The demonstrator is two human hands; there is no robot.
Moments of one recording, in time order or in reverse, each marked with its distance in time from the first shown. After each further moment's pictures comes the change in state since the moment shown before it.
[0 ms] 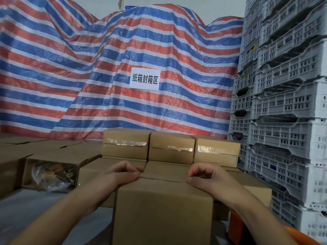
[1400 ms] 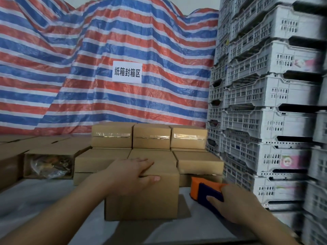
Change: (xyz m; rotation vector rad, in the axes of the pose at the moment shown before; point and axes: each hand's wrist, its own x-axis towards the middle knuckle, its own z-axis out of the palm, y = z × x) left_hand -0.050 0.057 0.078 1.357 -0.232 0.196; right_hand -0.145 0.023 -0.041 -0.964 0.036 0.534
